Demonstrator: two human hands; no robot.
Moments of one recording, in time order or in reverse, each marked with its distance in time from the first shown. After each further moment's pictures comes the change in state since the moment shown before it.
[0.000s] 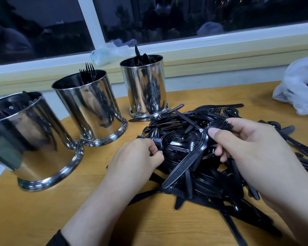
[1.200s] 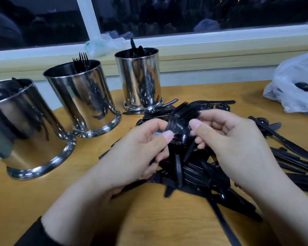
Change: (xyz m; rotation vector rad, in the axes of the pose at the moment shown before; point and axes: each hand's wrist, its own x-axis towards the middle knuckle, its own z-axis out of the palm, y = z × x) left_hand -0.019 0.015 -0.013 -0.922 -0.367 0.216; right_hand -0.002 -0.003 0.006 0.091 -0.071 -0.141
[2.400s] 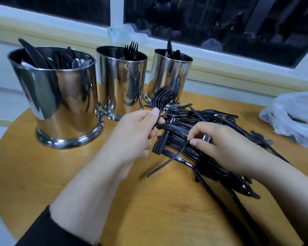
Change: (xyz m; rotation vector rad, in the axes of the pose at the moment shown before) left_hand -0.056 -0.011 -0.064 -0.307 0.359 -0.071; right_hand 0.004 -0.040 0.048 -0.939 -0.565 -0.120
